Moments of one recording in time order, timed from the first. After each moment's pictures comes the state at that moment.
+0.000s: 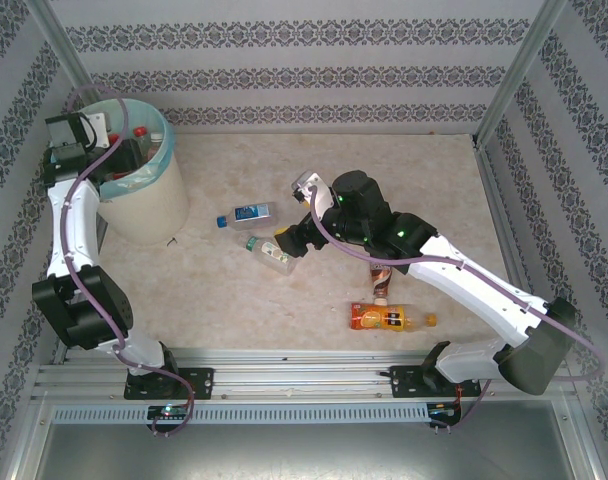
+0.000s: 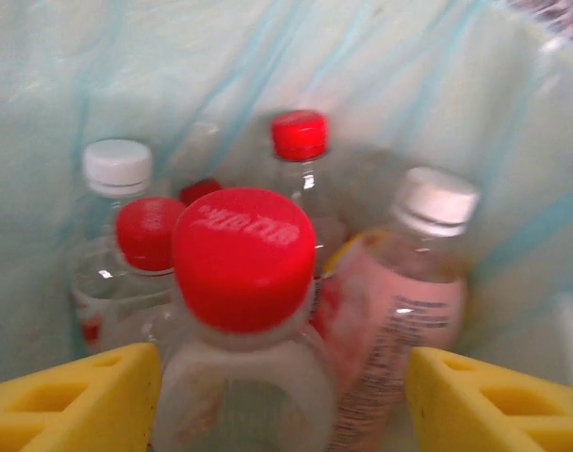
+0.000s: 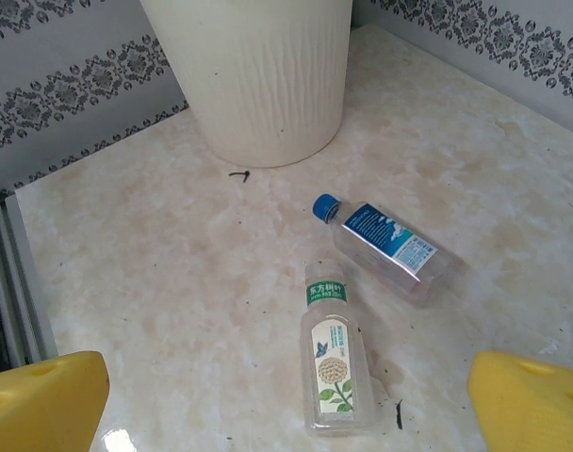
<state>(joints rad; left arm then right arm) 0.38 1.59 1.60 -0.64 0.27 0.01 0.79 1.31 1.26 -0.45 -0.21 0.02</state>
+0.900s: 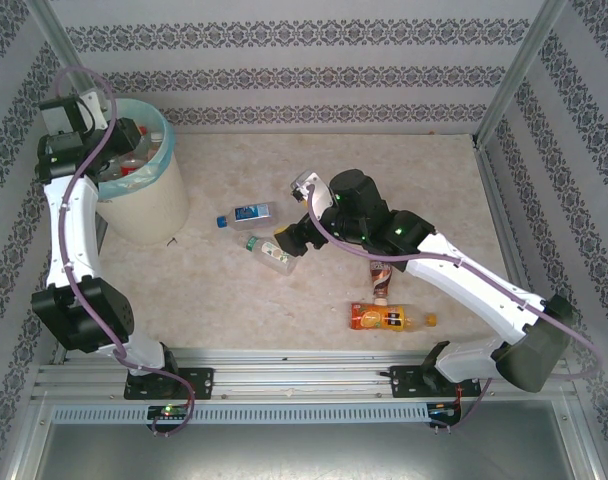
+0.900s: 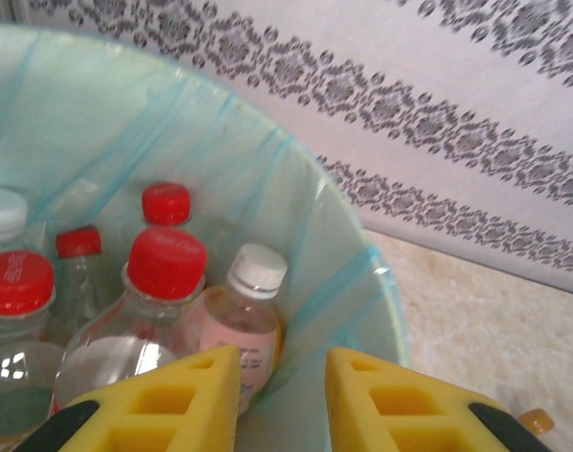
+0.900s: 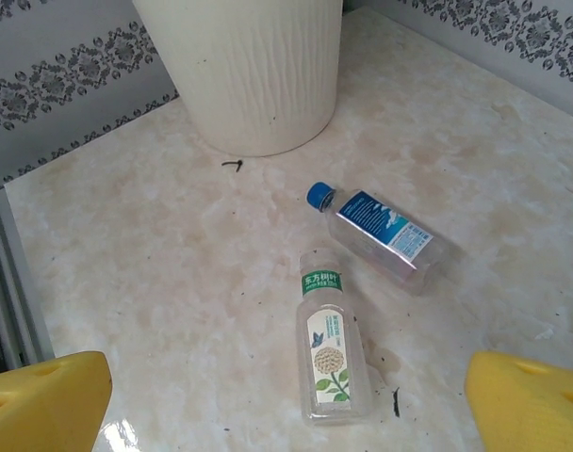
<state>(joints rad) 0.33 1.56 1.70 -0.65 0.37 -0.22 0.79 1.33 1.29 -0.49 -0.19 0.03</state>
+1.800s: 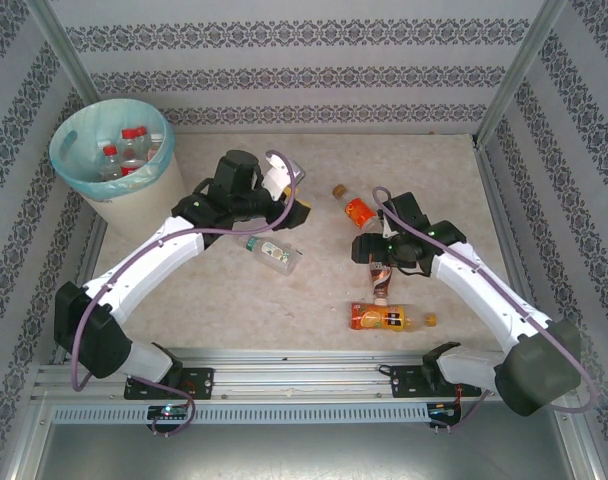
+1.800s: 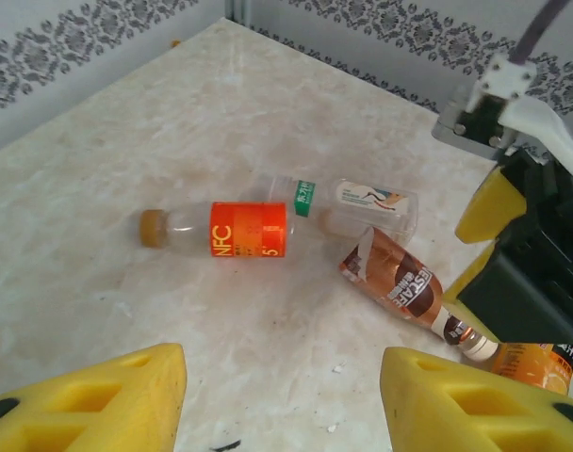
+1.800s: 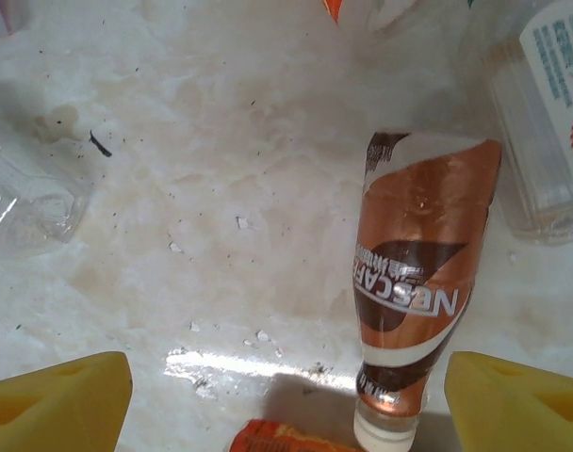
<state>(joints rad) -0.54 1.45 1.27 -0.34 0.42 0.11 0.40 1.23 0.98 -0.84 -0.08 0.45</state>
